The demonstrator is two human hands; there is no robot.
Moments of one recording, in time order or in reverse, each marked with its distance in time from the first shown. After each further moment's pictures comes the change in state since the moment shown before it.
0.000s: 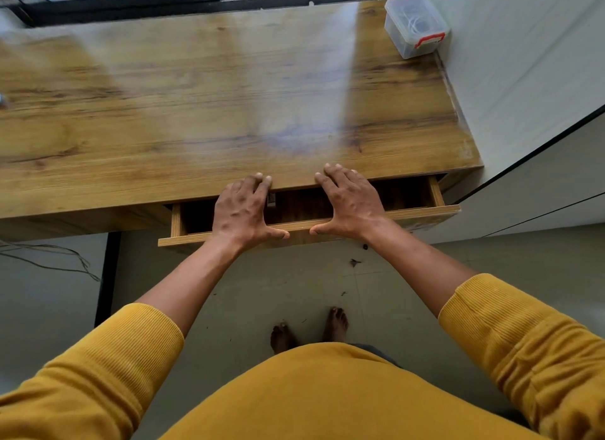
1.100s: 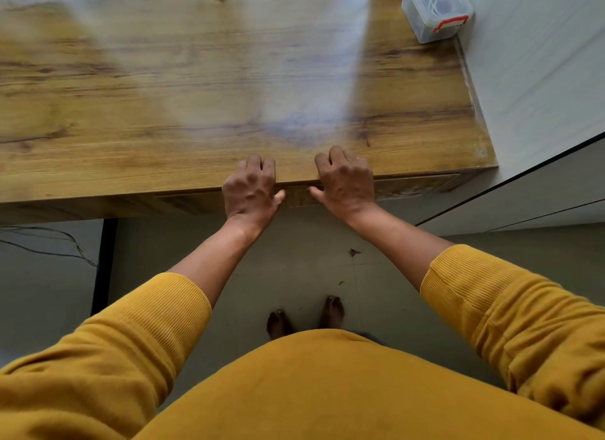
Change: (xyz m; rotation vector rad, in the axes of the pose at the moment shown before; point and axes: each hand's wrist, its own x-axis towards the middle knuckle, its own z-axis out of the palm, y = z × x) left_hand 0.037 0.016 0.016 0.070 0.148 -0.178; right_hand 0.045 -0.006 0.015 -0.183 0.209 0.057
